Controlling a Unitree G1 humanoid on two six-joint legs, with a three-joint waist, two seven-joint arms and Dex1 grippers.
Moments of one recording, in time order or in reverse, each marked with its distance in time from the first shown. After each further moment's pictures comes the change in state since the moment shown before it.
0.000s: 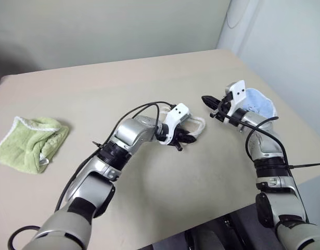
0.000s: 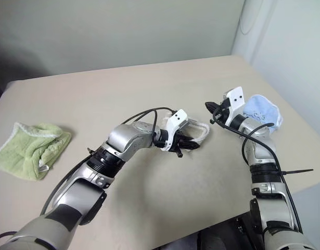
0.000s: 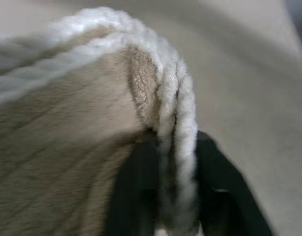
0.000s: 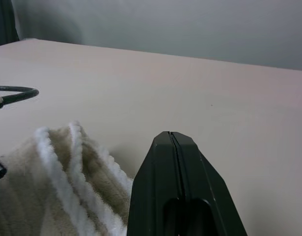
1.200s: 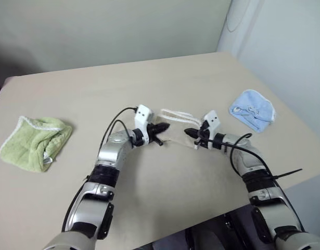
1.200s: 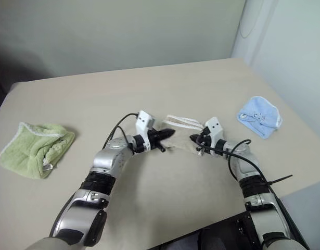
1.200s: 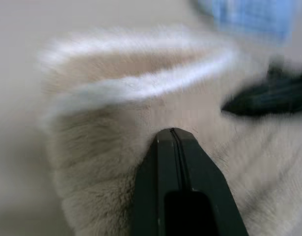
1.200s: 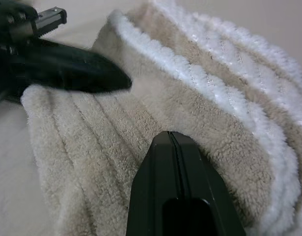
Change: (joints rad) left arm 0.262 -0.035 0.411 0.105 0.120 -0.456 0.031; right arm 0.127 0.017 0.147 0.006 0.017 0.122 0.064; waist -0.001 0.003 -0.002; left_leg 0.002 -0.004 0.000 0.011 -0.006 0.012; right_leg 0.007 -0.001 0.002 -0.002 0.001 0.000
